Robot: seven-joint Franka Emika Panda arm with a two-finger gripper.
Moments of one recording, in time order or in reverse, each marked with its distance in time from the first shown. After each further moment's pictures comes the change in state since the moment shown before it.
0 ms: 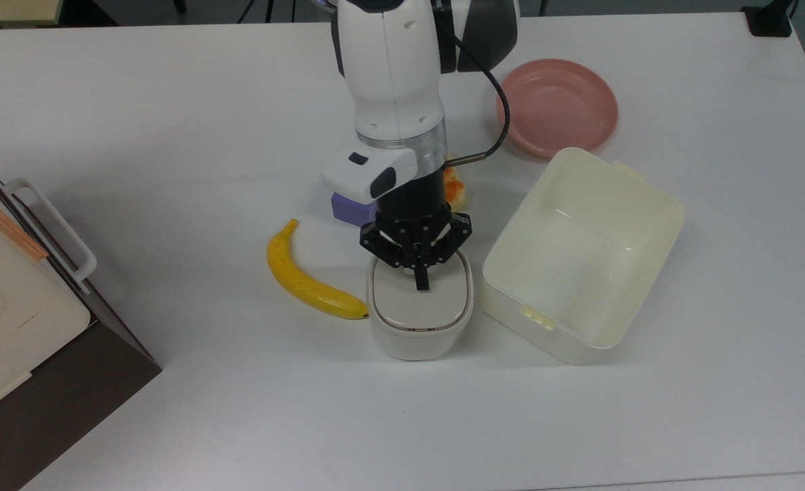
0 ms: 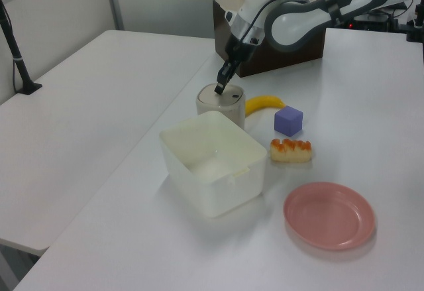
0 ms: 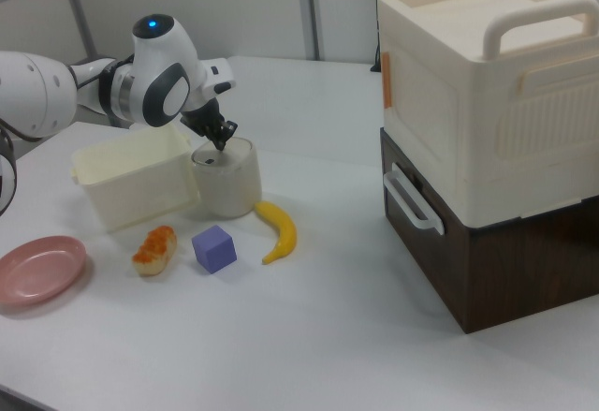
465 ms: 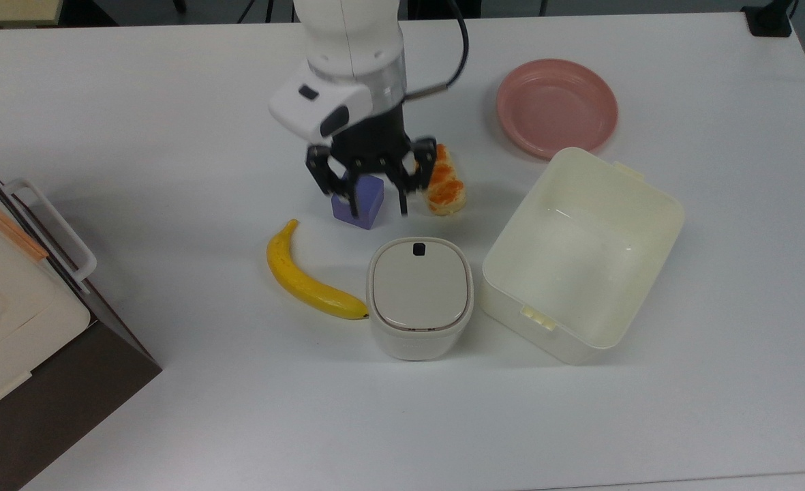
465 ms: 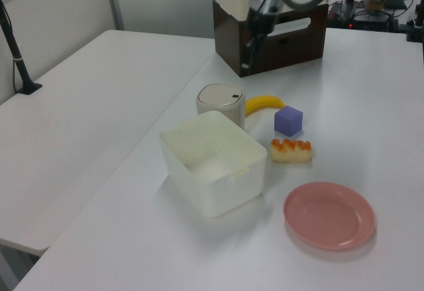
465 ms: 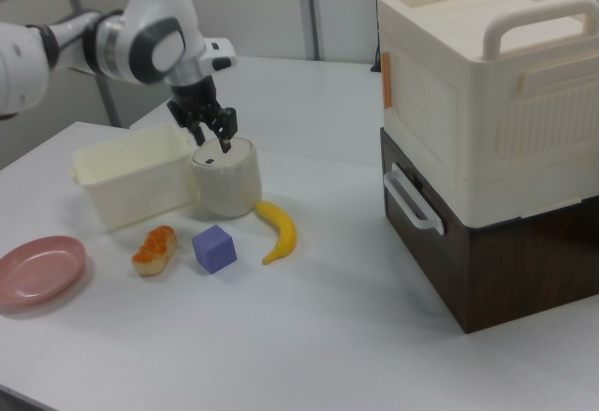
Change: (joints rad) arm -0.014 -0.164 -0.057 0.000 -0.057 -0.416 0.000
